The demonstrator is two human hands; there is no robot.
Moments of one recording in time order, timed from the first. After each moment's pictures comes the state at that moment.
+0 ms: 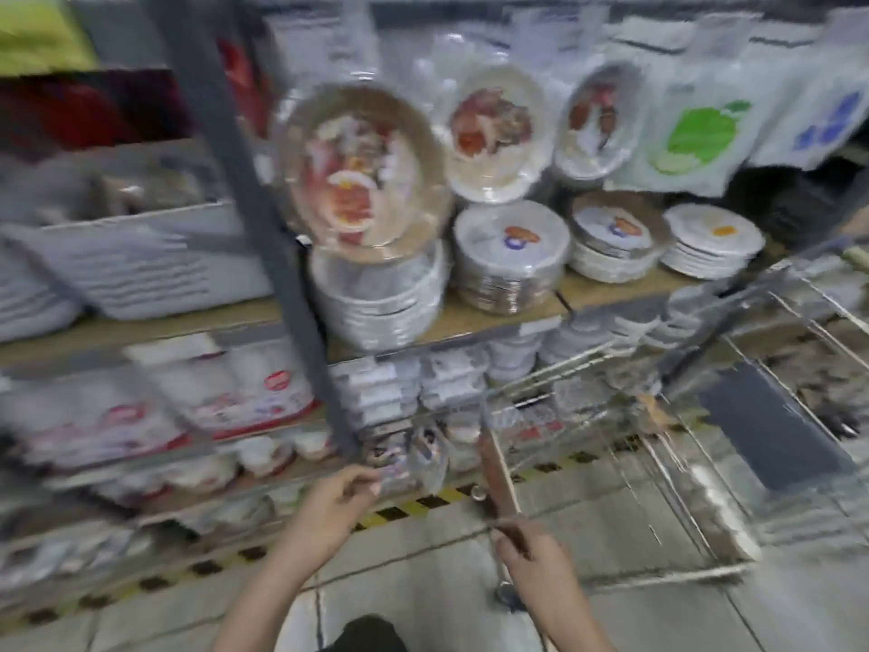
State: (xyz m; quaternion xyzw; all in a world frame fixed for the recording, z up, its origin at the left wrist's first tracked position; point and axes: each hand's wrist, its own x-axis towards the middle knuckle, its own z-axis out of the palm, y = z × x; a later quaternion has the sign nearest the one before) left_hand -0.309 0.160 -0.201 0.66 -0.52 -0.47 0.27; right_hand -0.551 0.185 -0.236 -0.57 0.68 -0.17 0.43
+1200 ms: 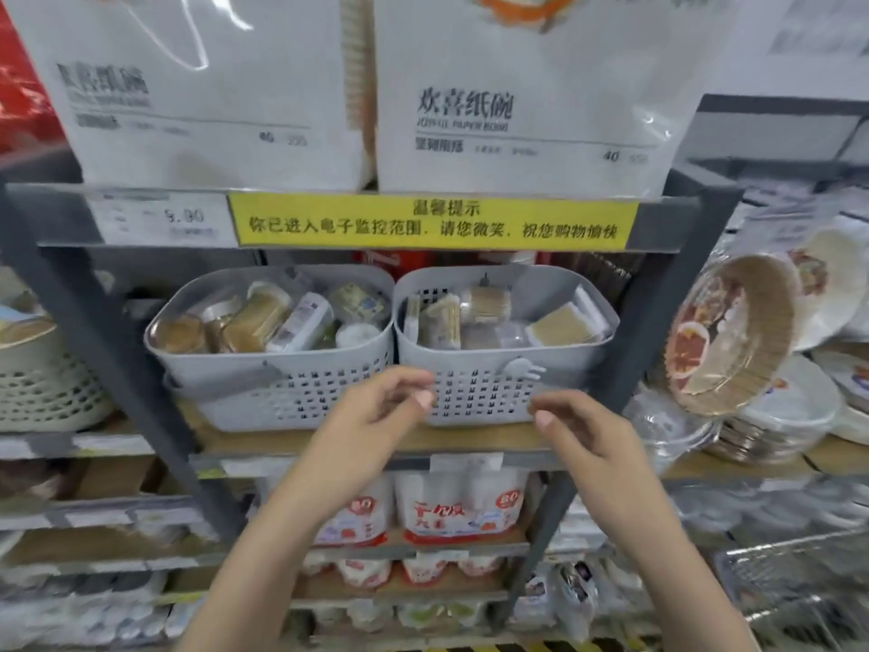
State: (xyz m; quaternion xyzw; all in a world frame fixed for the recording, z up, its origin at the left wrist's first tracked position) left_hand 0.009 0.110 -0.021 0.60 -0.55 -0.36 0.45; right_hand -0.206 0.062 -0.042 -0.71 0.48 -0.39 0.35
